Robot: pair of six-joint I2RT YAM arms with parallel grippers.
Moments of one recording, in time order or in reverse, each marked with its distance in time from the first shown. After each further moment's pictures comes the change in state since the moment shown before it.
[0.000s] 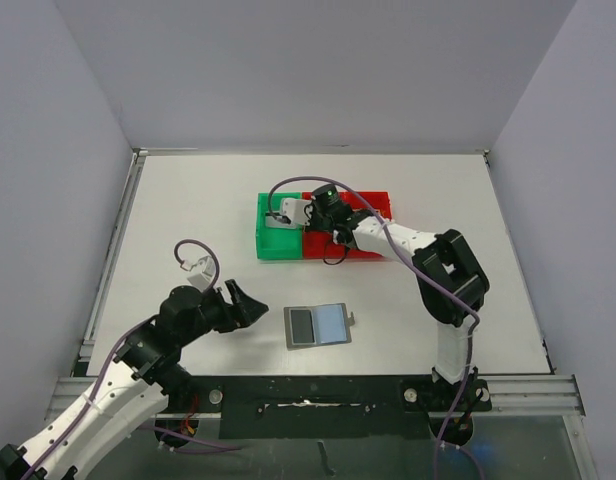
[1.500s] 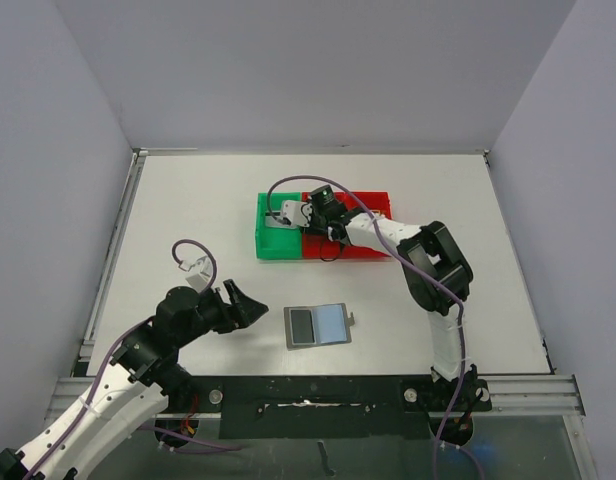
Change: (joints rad) left arm 0.000 -0.030 0.017 -0.026 0.020 -0.019; right arm -0.019 0.151 0.102 -0.042 0.022 -0.009
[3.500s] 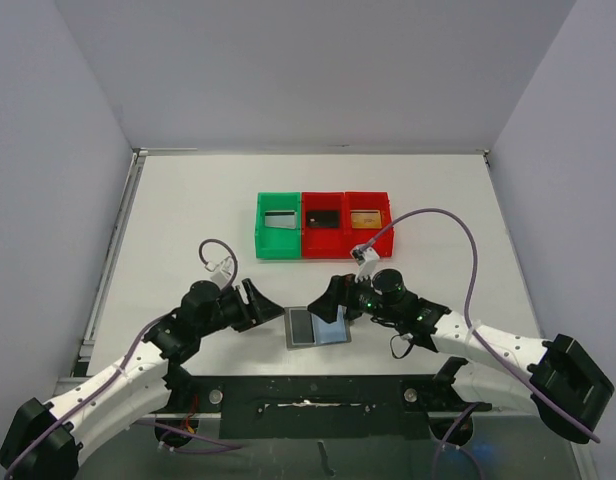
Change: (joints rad) left arm 0.000 0.279 -0.139 0.407 0.153 -0.129; right arm 0.158 -1.019 -1.030 0.397 -0.385 1.587
